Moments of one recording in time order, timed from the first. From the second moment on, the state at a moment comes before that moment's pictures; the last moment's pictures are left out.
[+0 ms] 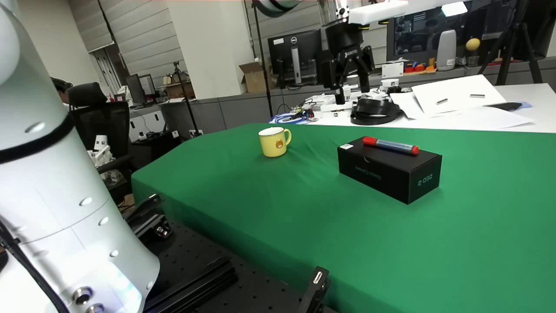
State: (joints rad) arm -0.11 0.17 -0.20 -2.19 -0.04 2.45 -1.55
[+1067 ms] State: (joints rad) arm -0.18 0.27 -0.14 -2.14 -0.04 2.54 -1.56
